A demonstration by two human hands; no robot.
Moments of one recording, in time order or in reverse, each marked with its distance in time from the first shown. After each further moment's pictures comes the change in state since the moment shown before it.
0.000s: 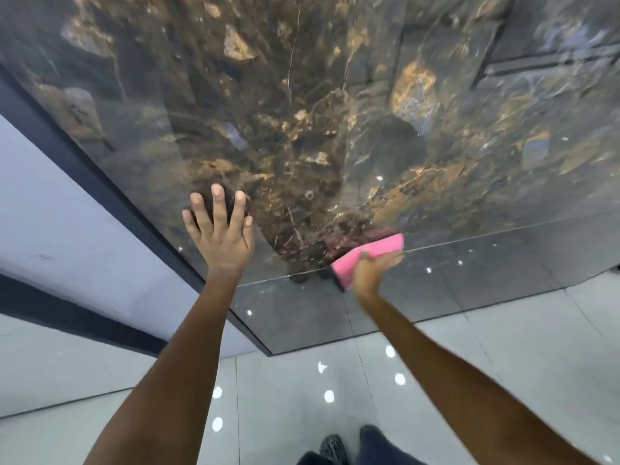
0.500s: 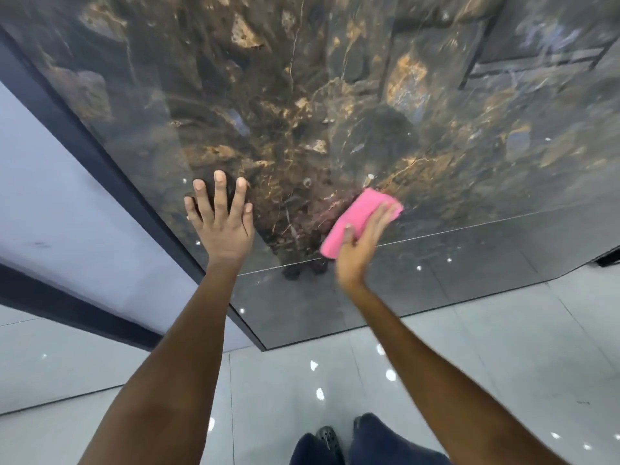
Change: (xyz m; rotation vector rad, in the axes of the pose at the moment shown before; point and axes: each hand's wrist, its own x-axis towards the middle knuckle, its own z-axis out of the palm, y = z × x) left_hand 0.001 0.003 -0.006 -0.021 -0.075 -0.036; right_hand -0.053 -0.057 -0.011 0.081 -0.062 -0.562
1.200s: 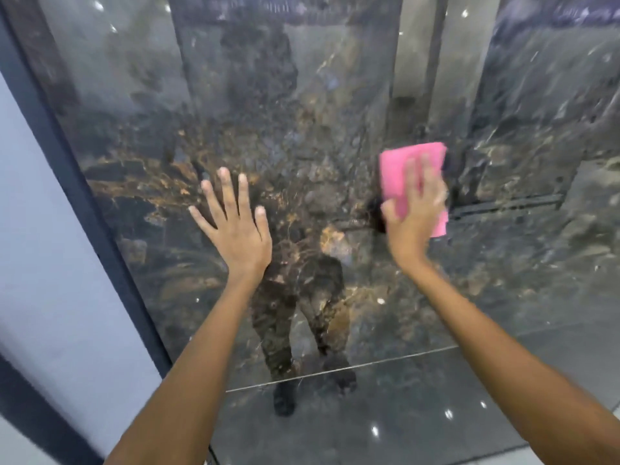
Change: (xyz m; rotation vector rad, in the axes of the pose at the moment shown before) left_hand 0.215 0.097 -0.043 -0.069 0.076 -0.275; right_hand 0.224 -0.181 -0.123 -0.382 0.252 -0.707
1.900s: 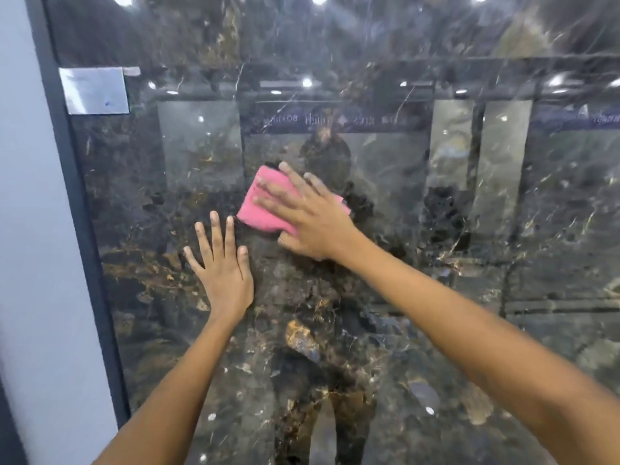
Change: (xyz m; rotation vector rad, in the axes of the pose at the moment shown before) left_hand 0.076 0.055 -0.005 0.073 0.064 -0.103; right_hand 0.153 -0.092 -0.002 -0.231 -0.089 -1.156
